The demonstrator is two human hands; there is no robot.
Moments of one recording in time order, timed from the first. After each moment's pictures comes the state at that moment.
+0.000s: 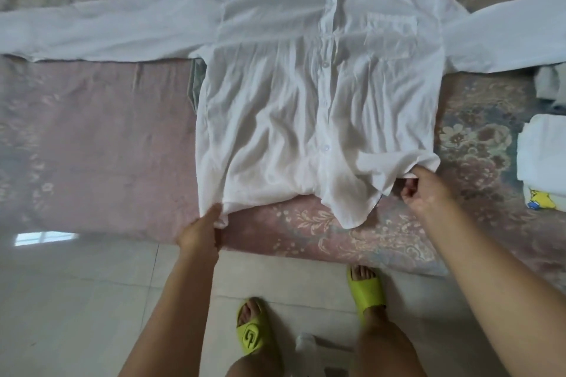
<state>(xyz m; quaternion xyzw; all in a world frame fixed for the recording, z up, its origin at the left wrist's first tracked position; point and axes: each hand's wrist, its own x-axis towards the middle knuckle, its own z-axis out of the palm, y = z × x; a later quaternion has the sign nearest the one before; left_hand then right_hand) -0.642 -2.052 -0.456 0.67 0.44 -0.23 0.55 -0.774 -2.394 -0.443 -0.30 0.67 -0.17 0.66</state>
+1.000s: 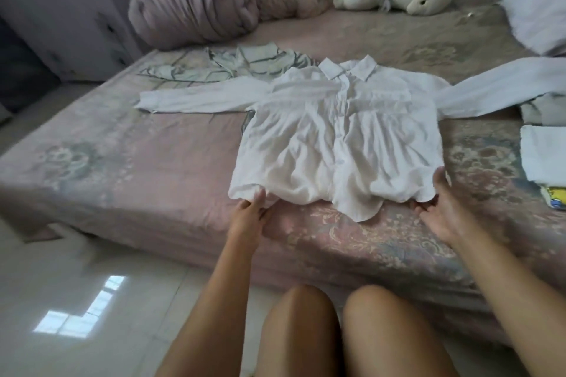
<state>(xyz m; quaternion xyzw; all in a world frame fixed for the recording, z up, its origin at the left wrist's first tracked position) -0.712 -2.080 -0.468 0.57 0.12 -0.18 0.79 -0.857 -2.358 -0.442 -0.40 0.32 -0.20 0.83</state>
